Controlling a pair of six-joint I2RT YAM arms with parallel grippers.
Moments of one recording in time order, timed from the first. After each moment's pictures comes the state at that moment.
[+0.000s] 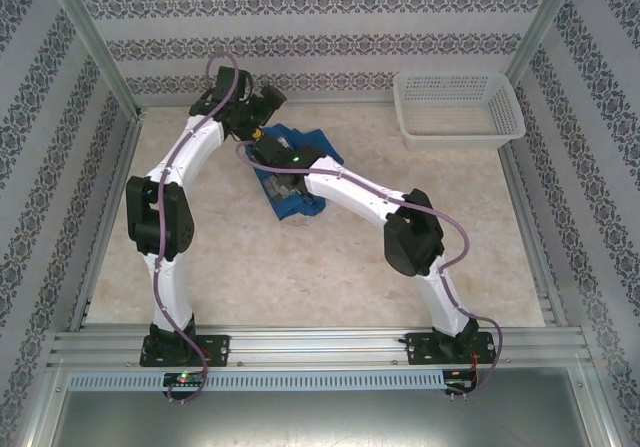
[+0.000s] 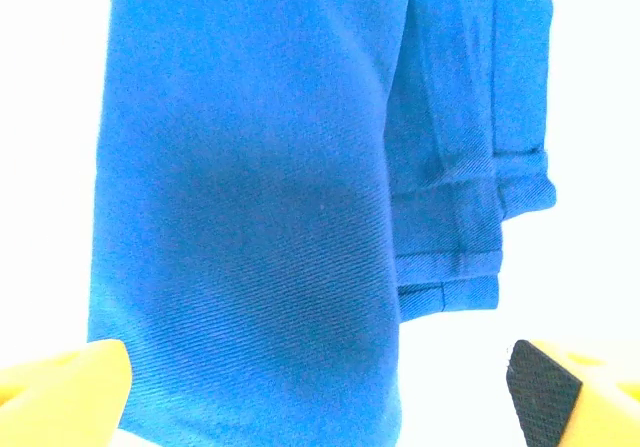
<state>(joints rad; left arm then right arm) -0.18 2.04 1.92 -0.62 0.28 -1.03 0.86 2.18 2.03 -0.96 0.41 0.23</state>
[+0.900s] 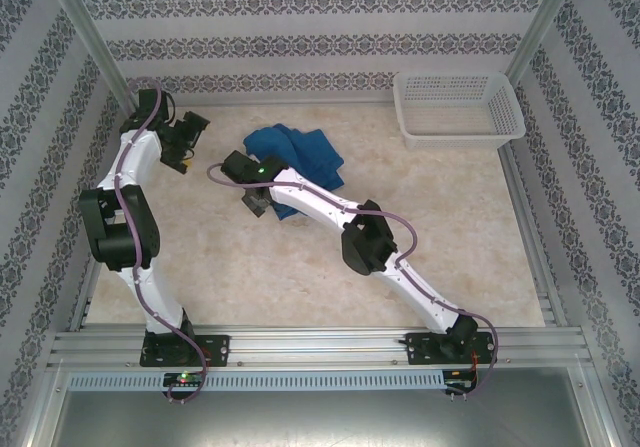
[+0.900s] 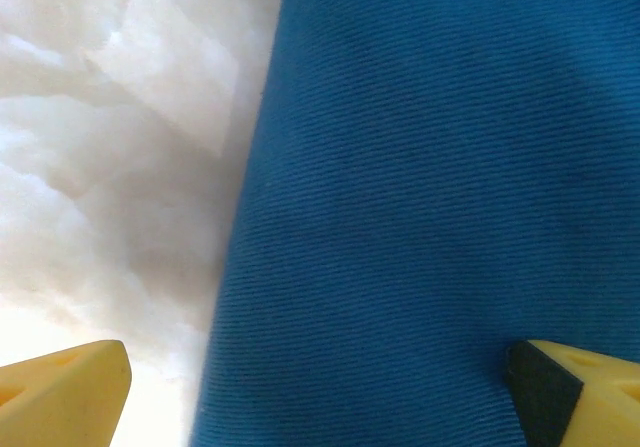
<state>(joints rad) 0.18 1.90 1.62 -0.69 0.29 -0.96 0.91 2.63 2.56 -1.17 0.47 0.14</state>
